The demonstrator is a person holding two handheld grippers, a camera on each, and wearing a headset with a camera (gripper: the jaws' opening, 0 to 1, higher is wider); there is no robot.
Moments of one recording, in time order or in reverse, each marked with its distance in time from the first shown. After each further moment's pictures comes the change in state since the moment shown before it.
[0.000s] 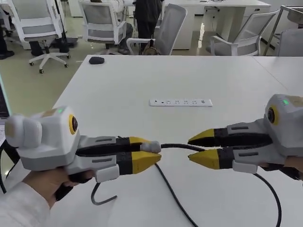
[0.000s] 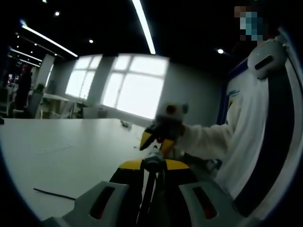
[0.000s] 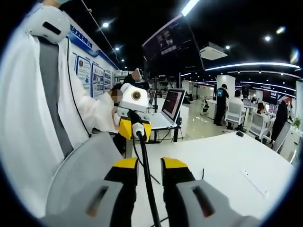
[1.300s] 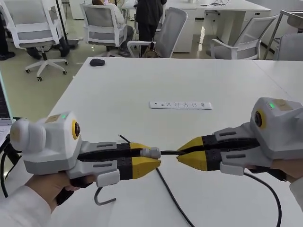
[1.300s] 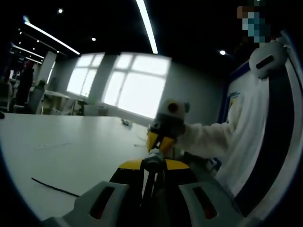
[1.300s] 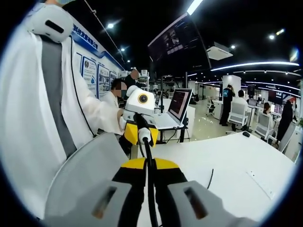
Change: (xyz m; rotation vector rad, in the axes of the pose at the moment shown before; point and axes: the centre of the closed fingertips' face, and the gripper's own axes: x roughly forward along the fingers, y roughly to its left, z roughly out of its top) left arm -0.006 0.006 -0.014 -0.030 0.003 0.010; right arm 0.005 0.005 -0.014 0.019 0.003 0.044
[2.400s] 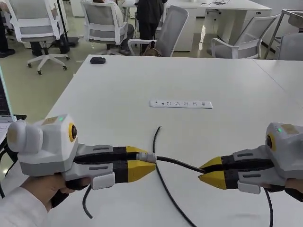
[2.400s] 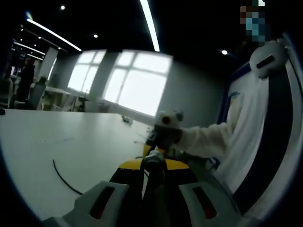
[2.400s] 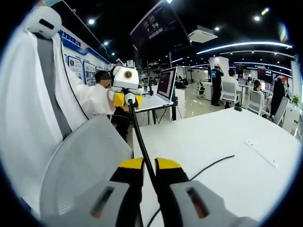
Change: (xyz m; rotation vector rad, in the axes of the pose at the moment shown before) left arm -0.005 -0.001 -0.006 -0.017 0.022 0.003; right arm -0.026 -0.007 -0.064 0.130 0.099 -0.077
